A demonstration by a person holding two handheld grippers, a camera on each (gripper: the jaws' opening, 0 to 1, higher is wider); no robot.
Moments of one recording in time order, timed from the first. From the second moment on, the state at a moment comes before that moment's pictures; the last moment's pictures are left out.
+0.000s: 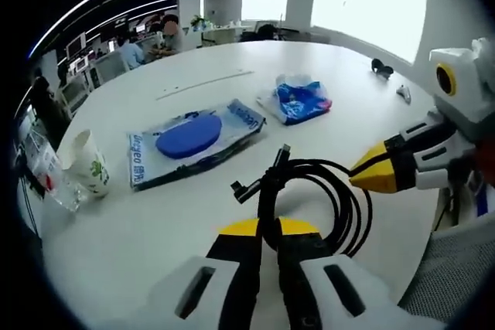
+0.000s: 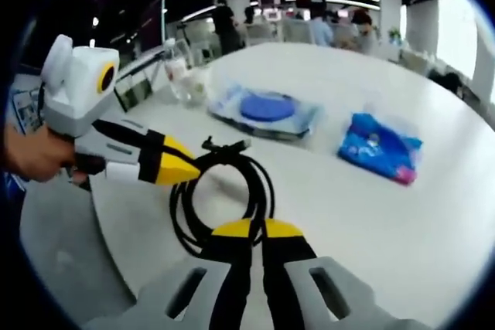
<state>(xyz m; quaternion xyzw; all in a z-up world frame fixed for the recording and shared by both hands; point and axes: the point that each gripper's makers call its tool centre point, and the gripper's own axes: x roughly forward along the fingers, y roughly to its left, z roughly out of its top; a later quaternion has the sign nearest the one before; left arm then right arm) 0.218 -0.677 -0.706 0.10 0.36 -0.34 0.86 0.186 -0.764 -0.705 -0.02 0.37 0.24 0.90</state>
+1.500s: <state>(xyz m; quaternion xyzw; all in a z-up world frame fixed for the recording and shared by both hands) 0.252 -0.646 -0.736 0.10 0.40 -0.34 0.85 0.223 -0.732 -0.742 -0.06 0.40 0.26 0.88</state>
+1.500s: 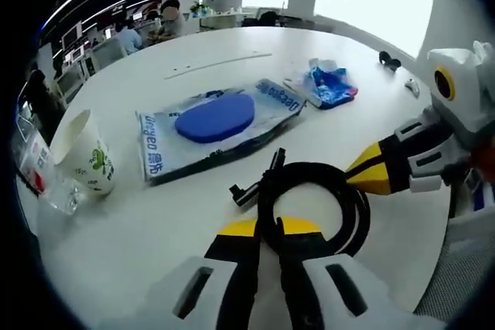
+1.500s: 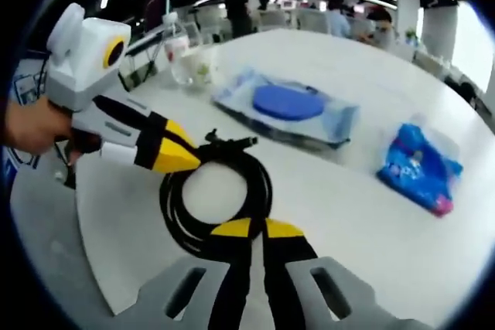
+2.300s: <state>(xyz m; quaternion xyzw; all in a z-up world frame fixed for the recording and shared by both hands) 0.248 -0.645 -0.739 0.10 0.40 -0.33 0.85 0.225 -0.732 -0.741 -0.07 0.39 0.27 0.88</state>
